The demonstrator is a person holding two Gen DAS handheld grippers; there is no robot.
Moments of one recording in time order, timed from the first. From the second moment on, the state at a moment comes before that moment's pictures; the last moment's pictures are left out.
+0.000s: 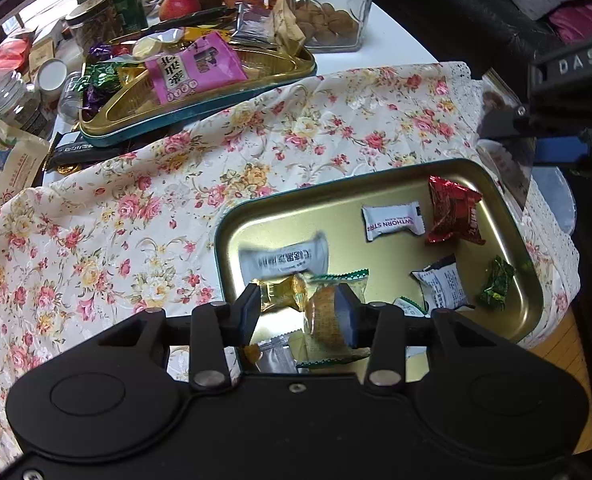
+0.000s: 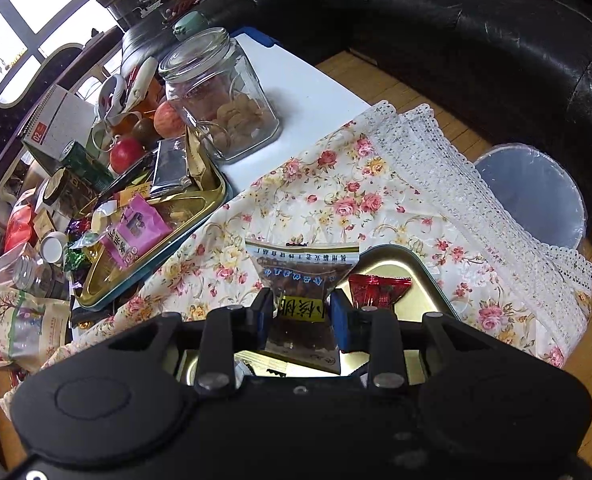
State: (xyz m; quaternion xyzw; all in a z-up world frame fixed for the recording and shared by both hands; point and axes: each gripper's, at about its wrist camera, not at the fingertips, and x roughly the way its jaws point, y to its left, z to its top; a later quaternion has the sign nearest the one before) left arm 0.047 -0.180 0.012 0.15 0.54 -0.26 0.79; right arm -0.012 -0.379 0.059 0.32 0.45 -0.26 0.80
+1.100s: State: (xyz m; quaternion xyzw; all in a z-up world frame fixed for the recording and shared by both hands) left arm 0.064 -0.166 0.008 0.15 0.55 -0.19 0.80; right arm -0.006 -0.358 0.042 0.21 0.52 -0.23 0.79
